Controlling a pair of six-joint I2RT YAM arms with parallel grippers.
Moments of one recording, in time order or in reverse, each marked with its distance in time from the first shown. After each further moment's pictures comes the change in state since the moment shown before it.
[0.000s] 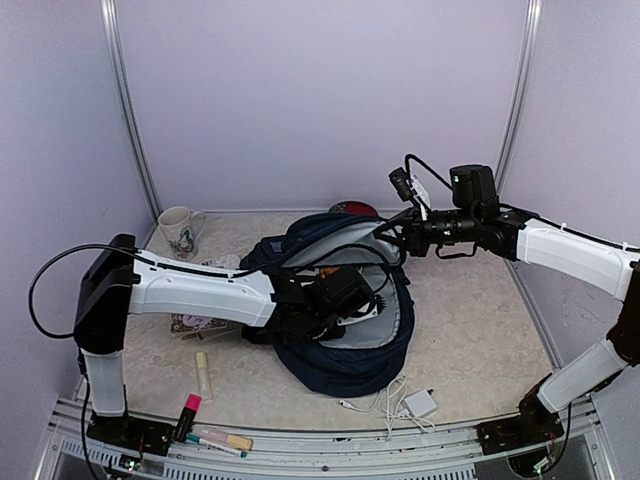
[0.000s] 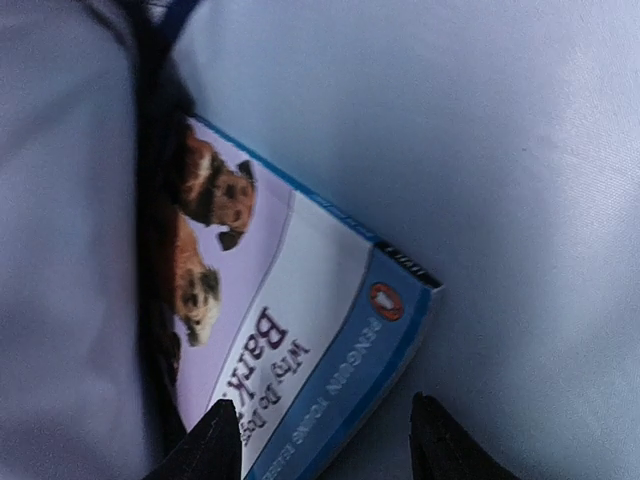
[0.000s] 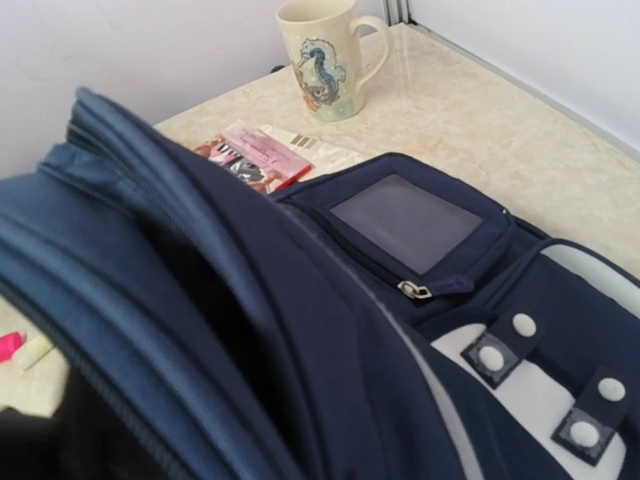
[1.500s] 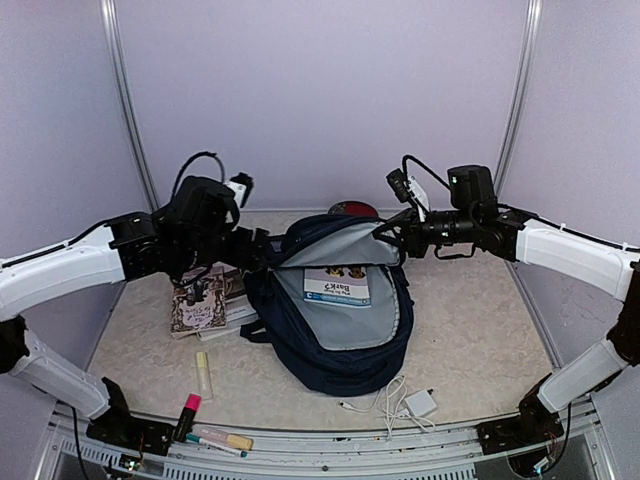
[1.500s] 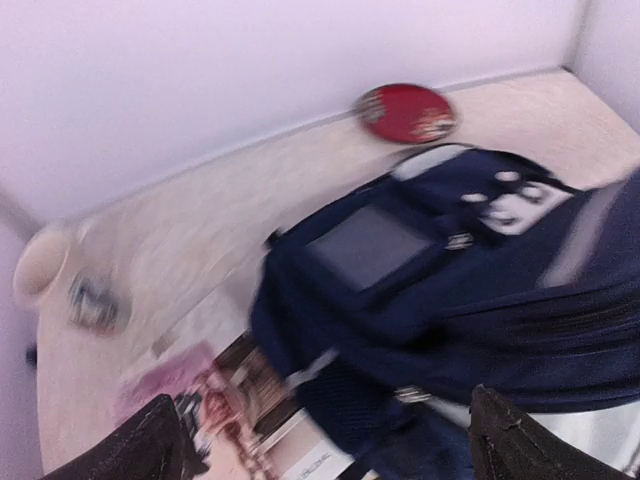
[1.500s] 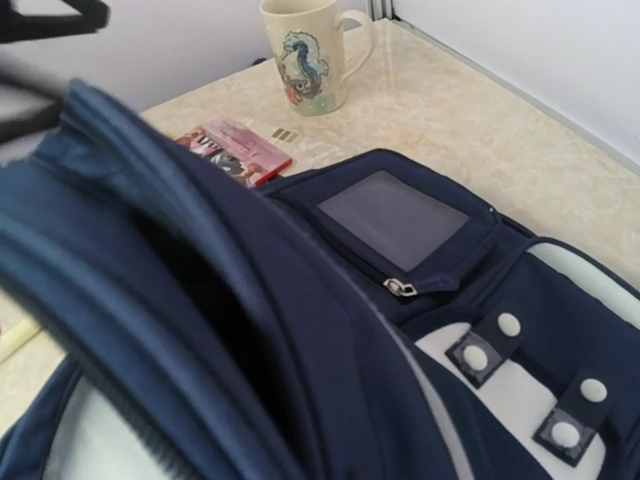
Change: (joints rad) left arm 0.240 -0.620 -0.249 0.024 0.131 -0.709; right arm 0.011 0.000 0.000 -0.005 0.050 -0.029
